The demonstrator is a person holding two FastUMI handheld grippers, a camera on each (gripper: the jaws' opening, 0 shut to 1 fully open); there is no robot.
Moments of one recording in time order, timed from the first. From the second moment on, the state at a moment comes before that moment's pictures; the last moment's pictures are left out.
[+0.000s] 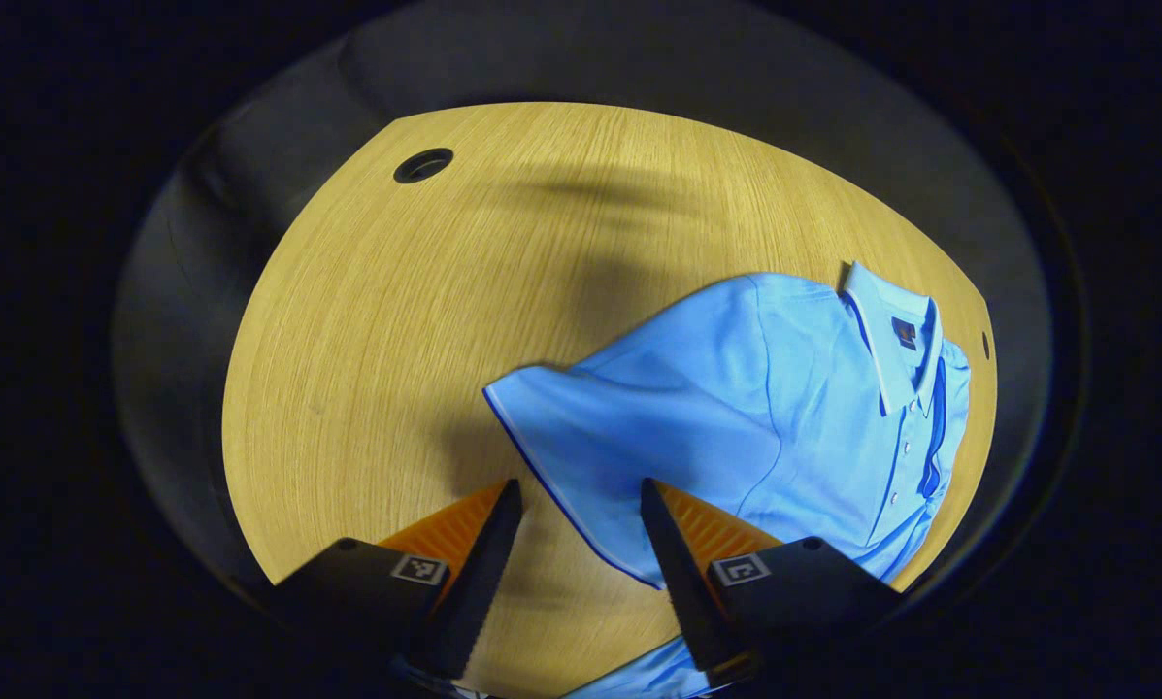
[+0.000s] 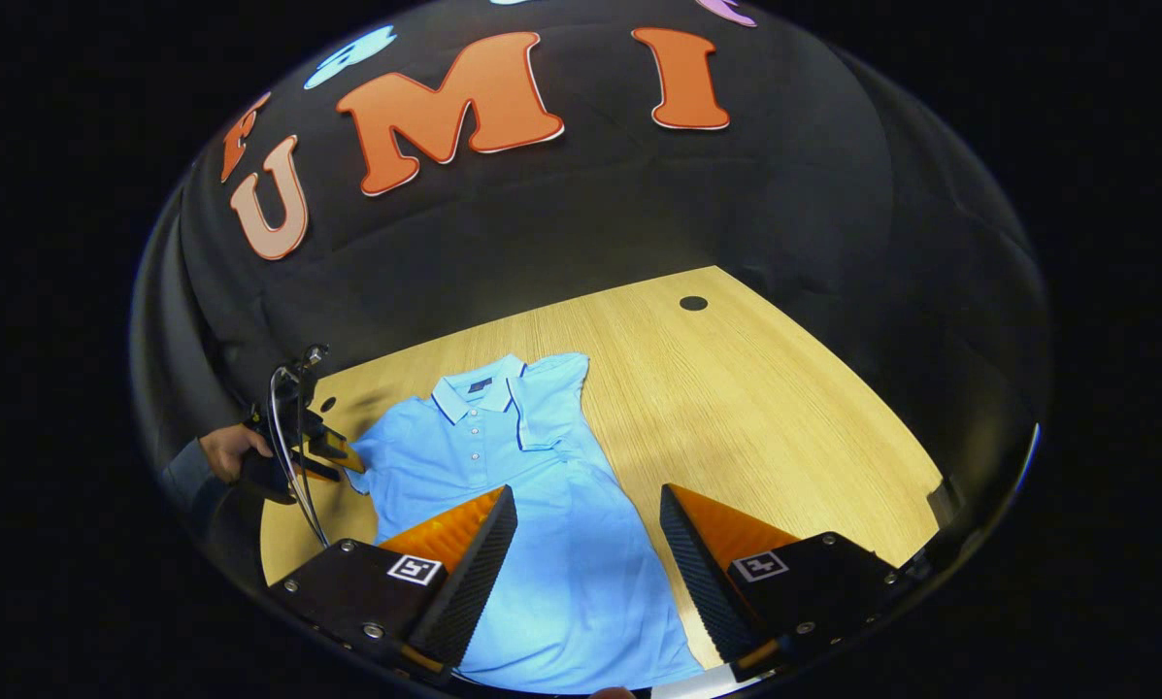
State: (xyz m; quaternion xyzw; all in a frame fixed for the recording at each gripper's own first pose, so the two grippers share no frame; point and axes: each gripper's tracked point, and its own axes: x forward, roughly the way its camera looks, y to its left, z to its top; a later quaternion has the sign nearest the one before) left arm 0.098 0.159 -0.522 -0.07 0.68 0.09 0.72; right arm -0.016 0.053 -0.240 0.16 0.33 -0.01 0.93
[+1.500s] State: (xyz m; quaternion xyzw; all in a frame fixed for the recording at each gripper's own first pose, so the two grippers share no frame) left arm 0.182 -0.030 -0.445 -0.08 0.55 -0.17 0.81; right arm -0.055 -0.005 -0.255 0.21 0.35 -0.08 0.91
